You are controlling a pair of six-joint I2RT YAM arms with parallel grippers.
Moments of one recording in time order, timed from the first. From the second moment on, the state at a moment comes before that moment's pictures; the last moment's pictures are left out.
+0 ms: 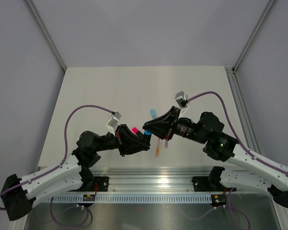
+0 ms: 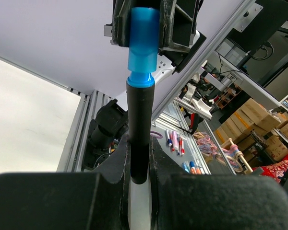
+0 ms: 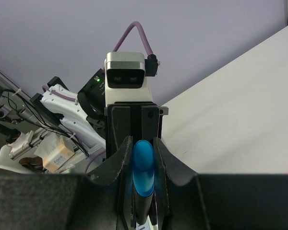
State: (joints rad) left arm -0.88 0.75 0.42 0.67 0.62 -0.82; right arm 1.02 0.89 0.90 0.14 -0.20 0.55
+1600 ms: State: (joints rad) left arm -0.80 0.87 0.62 0.32 0.86 -0.70; right arm 1.11 0.71 0.57 0.40 0.02 0.68
